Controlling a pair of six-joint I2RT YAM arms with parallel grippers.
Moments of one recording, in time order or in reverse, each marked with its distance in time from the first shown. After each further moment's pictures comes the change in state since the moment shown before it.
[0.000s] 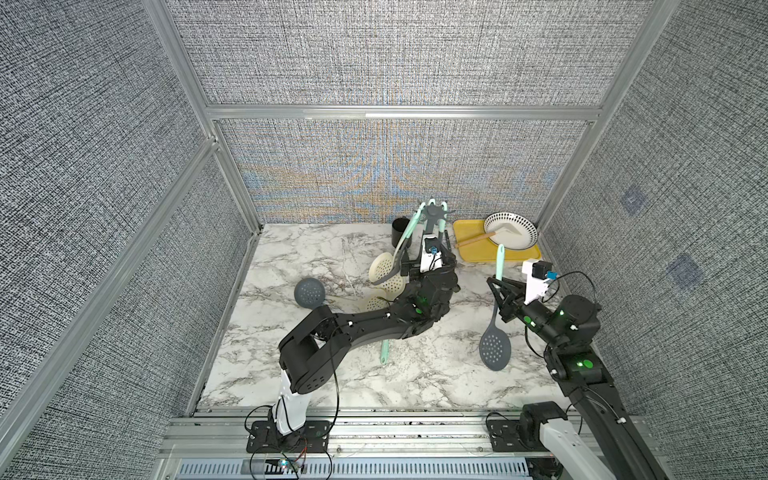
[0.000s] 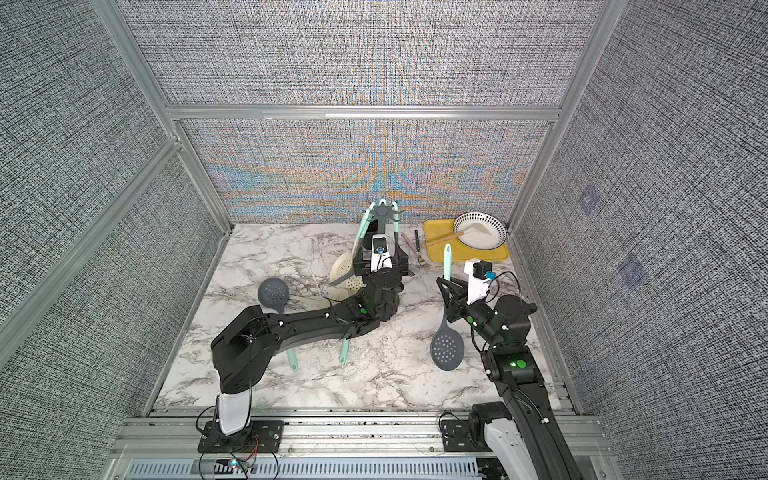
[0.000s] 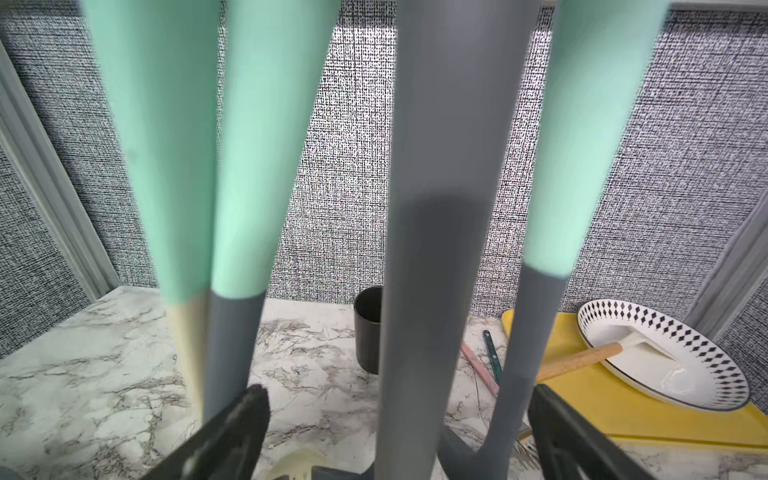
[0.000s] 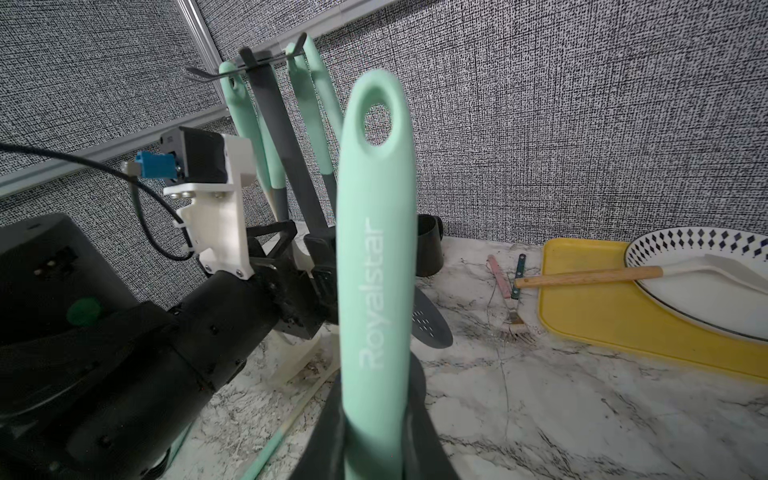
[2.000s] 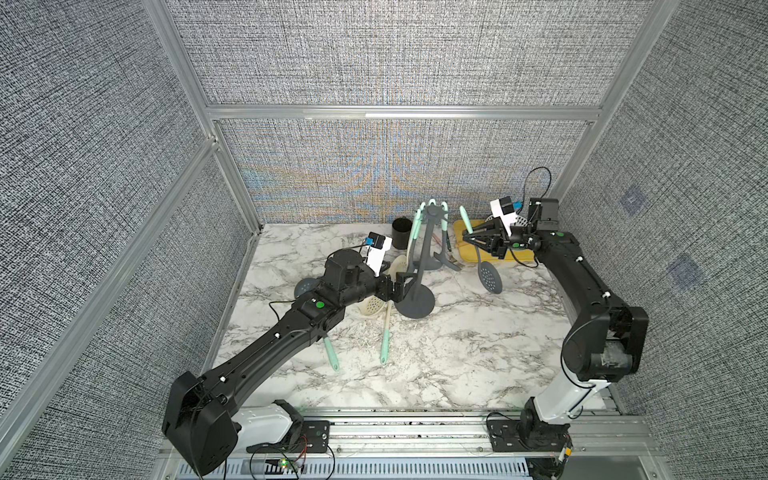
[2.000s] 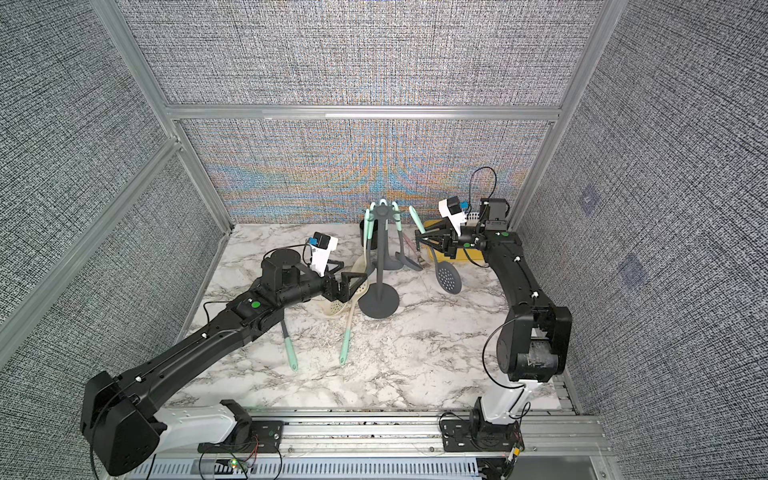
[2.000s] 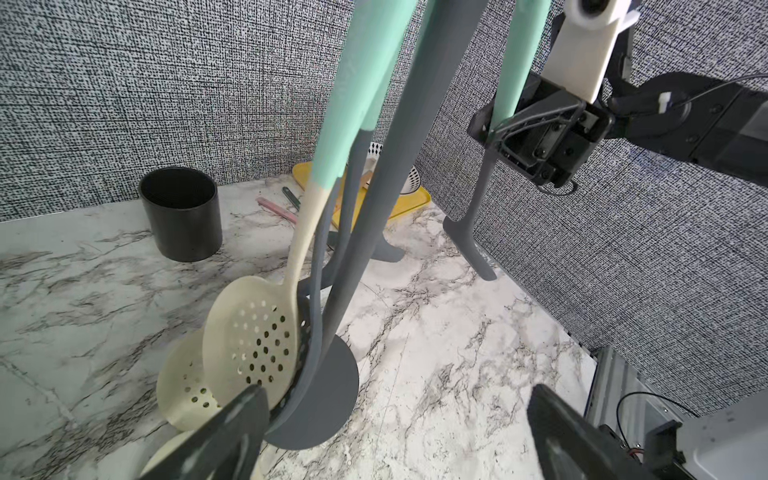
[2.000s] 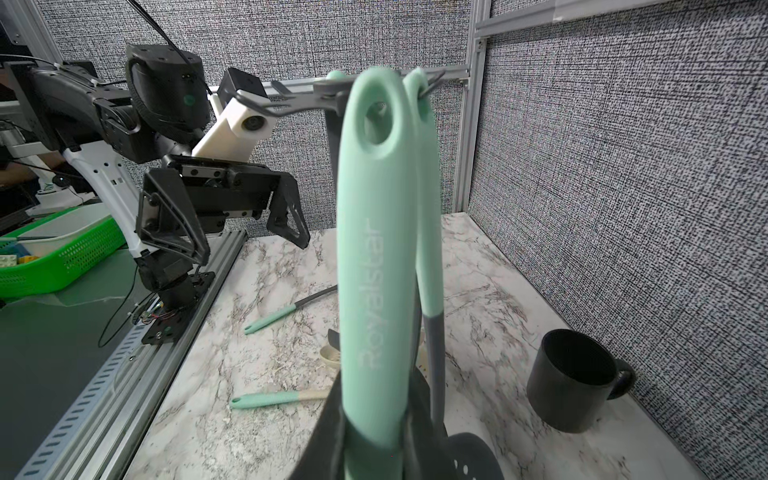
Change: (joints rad) left arm 0.386 -0.677 -0.338 -0.593 1.336 -0.196; right arm -0.143 1.080 0.956 -0.441 -1.004 -0.817
